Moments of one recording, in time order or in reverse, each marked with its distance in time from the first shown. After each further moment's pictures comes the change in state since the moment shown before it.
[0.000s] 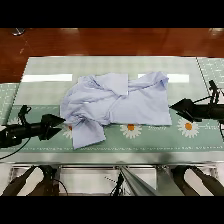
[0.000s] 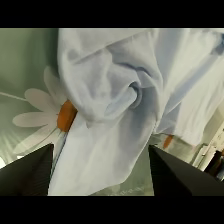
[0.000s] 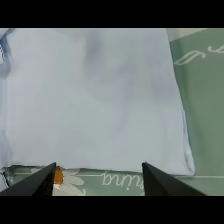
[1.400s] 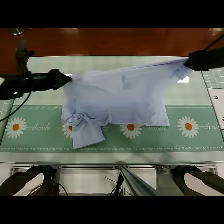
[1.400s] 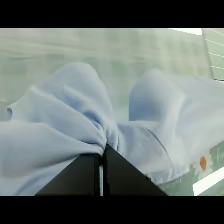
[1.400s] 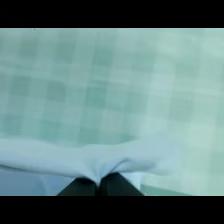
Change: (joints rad) left arm -0.521 -0.153 0.635 0.039 0.280 -0.044; right arm 0.371 -0.236 0.819 -0.458 0.076 0.163
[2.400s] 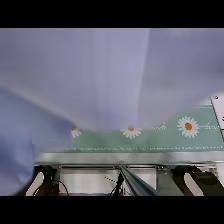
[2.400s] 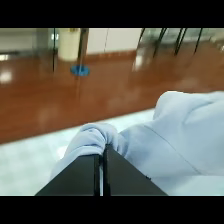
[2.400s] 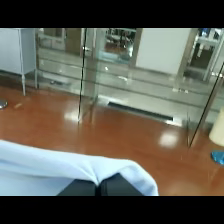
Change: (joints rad) left arm 0.066 0.472 0.873 0.322 -0.536 -0.283; right arm 0.000 0.531 0.613 0.068 0.209 0.002
